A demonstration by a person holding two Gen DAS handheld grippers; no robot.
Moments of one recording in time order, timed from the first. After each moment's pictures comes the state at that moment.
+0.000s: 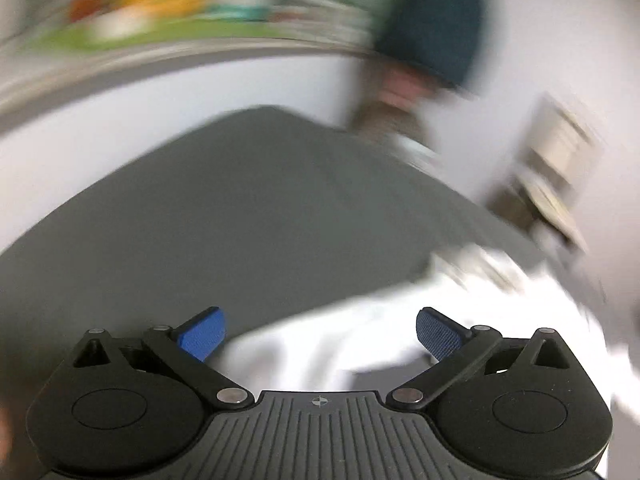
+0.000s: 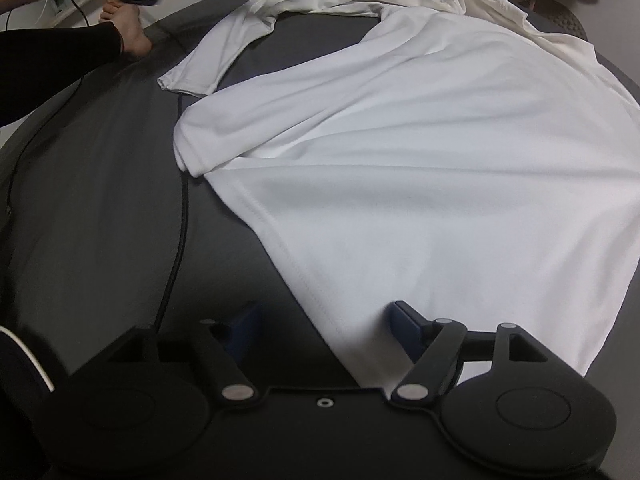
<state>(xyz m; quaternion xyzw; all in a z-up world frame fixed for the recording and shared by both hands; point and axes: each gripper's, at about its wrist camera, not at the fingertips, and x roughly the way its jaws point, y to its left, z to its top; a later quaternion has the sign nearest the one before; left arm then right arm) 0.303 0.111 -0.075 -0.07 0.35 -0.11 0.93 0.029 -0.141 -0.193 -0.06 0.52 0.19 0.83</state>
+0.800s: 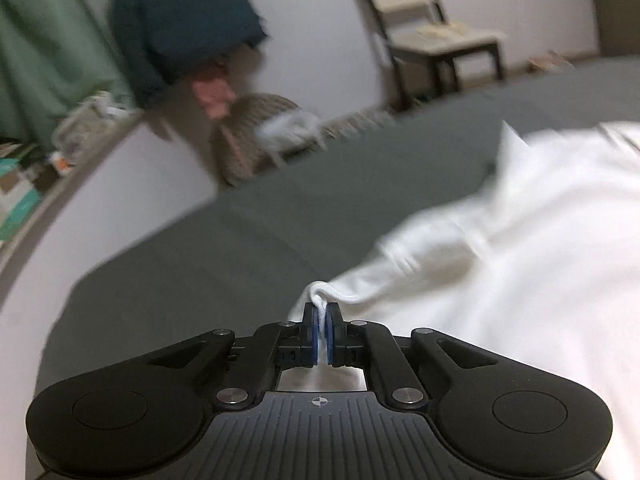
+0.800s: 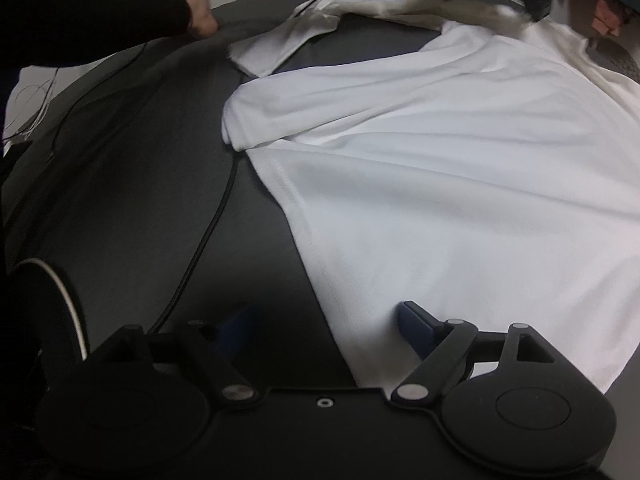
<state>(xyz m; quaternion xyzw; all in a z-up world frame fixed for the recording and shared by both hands) 0.465 -0.167 -0.117 0.26 0.29 -0.18 0.91 0.019 -0.156 -0.191 -0.10 0.50 0.29 0.81</state>
